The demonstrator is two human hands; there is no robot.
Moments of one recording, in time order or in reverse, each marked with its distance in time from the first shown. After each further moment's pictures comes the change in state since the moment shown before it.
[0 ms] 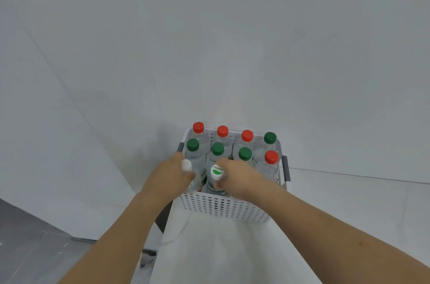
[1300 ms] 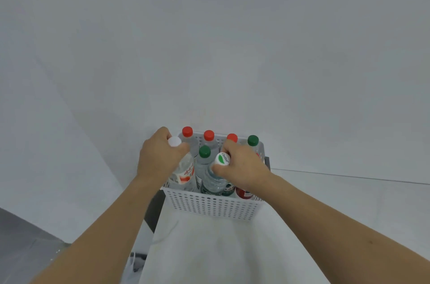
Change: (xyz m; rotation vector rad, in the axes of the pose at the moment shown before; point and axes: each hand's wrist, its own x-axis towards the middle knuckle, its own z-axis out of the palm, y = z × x) left_hand -0.003 0.047 -0.033 -0.273 0.427 0.003; right_hand -0.050 -0.005 -0.056 0.094 0.261 -0.066
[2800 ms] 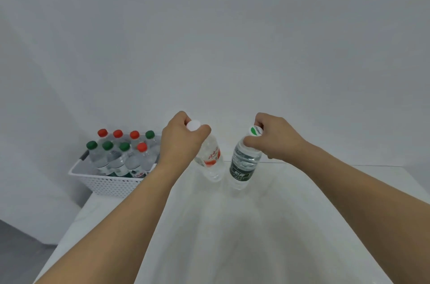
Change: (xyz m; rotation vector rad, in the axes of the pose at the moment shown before) left_hand -0.215 0.364 0.164 -0.215 0.020 0.017; right_hand -0.214 0.244 -0.326 0.086 0.183 0.083
